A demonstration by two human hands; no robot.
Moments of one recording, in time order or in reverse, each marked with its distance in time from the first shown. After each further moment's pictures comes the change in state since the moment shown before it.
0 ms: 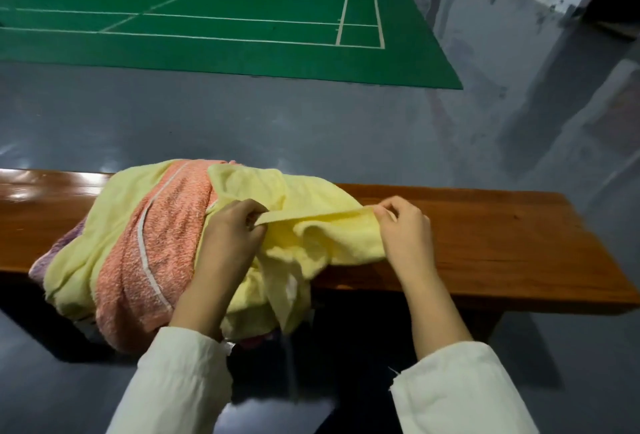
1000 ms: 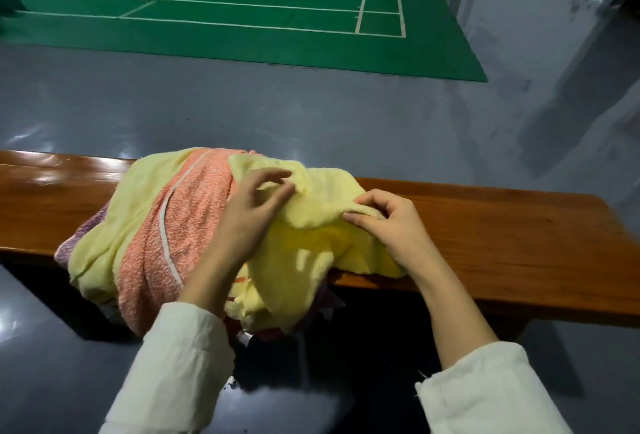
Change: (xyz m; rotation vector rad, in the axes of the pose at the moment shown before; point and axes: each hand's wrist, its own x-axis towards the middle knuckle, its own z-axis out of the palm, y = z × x) left_hand 0.020 -0.012 -0.009 -0.460 -0.067 0.003; right_hand -0.001 -0.024 0.025 0.453 -0.395 -0.185
